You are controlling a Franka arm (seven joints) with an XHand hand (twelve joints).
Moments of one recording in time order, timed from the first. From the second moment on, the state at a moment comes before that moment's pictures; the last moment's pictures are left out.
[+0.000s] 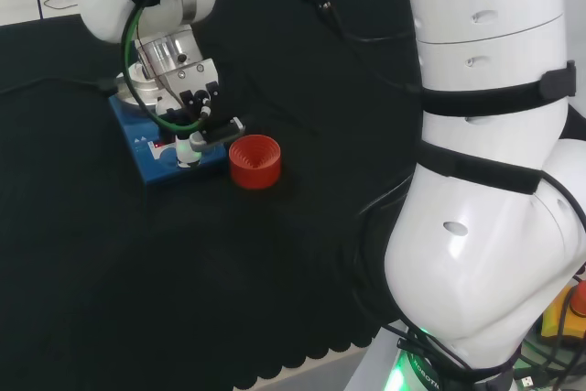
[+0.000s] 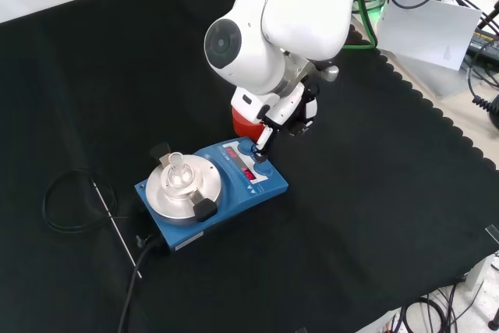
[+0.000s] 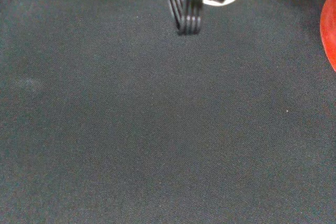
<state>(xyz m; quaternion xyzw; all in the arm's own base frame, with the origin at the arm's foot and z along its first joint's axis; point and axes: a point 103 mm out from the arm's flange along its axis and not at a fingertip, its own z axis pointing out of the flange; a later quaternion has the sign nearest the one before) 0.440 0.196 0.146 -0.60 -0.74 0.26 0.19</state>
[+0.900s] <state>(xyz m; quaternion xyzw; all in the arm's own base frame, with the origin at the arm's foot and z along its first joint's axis) 0.438 0.200 0.141 -0.59 -0.73 0.28 0.19</state>
